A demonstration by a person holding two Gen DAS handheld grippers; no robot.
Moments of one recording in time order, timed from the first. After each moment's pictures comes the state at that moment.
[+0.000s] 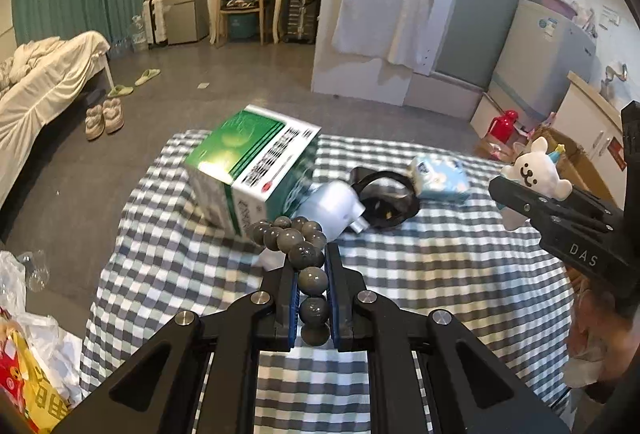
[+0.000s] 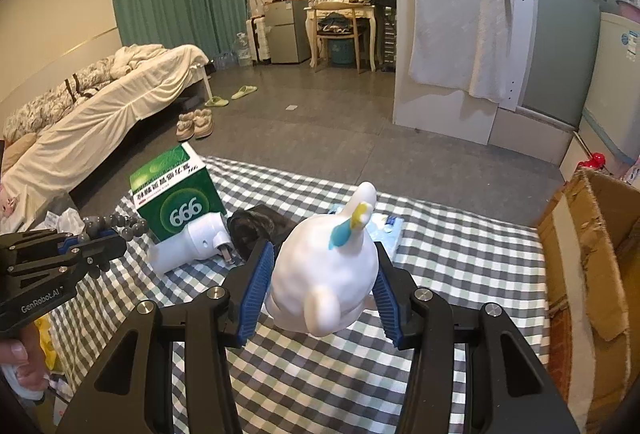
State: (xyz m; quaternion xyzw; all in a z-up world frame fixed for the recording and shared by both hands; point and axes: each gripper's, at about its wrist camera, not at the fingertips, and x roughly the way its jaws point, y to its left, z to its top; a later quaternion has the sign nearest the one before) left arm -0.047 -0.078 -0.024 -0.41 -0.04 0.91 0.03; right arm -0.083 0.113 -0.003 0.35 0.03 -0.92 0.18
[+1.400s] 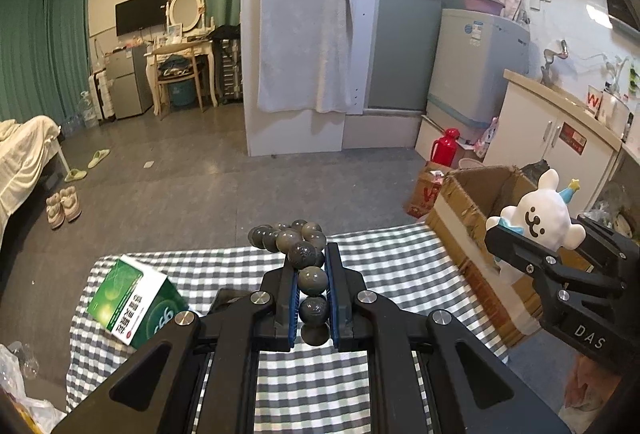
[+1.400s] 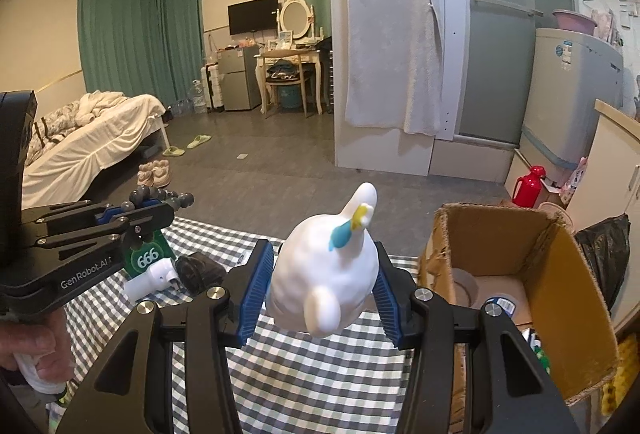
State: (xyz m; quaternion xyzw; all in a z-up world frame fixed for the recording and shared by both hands) left arm -0.079 0.045 0.055 -0.32 0.02 0.94 0.12; right arm -0.046 0.217 0.078 0.28 0.01 -0.95 0.10
